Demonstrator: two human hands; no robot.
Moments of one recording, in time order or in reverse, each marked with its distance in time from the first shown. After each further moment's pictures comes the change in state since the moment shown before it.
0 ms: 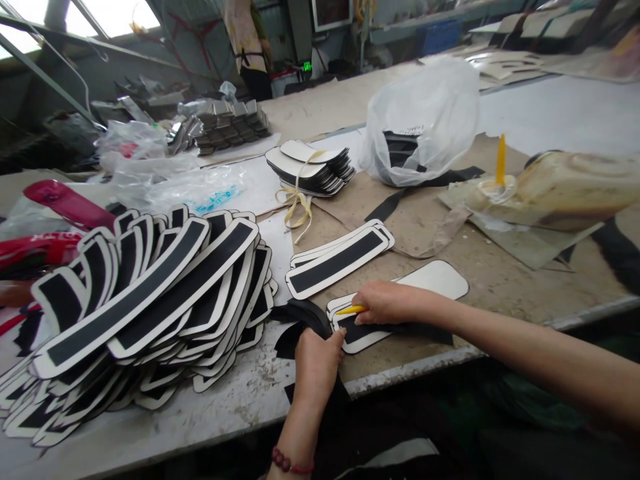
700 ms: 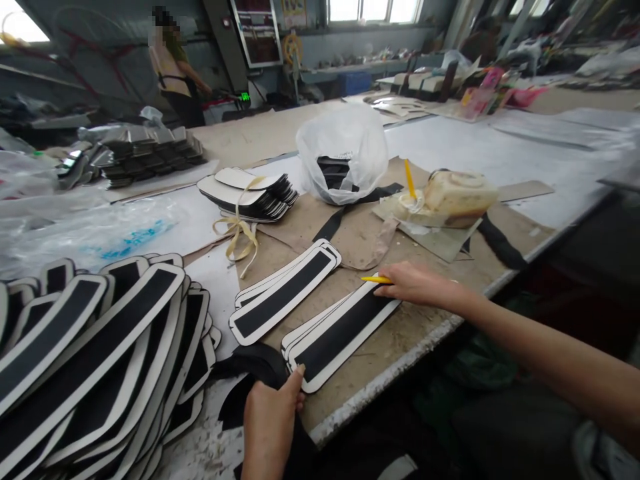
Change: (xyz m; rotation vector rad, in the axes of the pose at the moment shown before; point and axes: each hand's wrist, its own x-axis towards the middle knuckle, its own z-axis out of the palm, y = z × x) left_hand -0.002 0.010 -0.007 0.114 -0.017 -0.005; right_hand -0.092 0.094 0.011 0.040 0.328 0.559
